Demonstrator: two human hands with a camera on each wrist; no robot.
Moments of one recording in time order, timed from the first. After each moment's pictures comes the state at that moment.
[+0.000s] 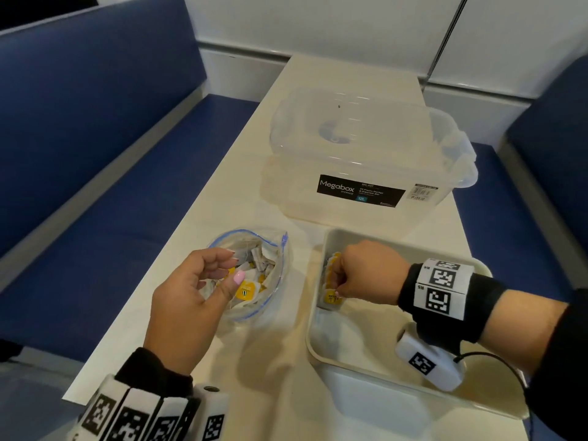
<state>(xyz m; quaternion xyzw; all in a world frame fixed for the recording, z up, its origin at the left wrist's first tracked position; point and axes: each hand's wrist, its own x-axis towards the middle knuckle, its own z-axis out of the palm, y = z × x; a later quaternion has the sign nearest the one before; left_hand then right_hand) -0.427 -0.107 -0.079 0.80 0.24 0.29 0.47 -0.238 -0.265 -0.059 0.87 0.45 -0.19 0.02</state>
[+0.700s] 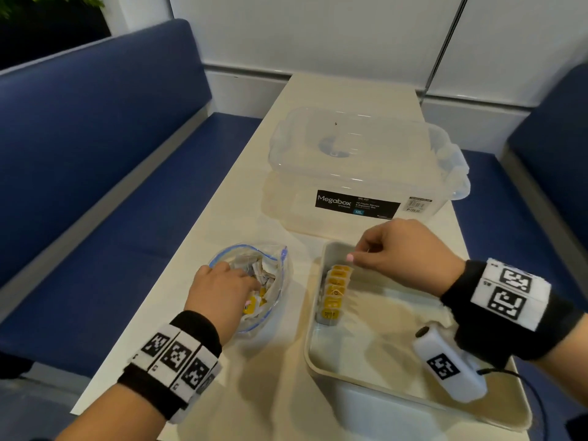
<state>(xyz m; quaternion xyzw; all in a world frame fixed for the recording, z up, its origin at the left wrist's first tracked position) -0.379 -0.091 -0.083 0.98 0.16 -0.09 -0.03 -0.219 -0.294 -0.017 0.91 0.37 -0.11 -0.16</state>
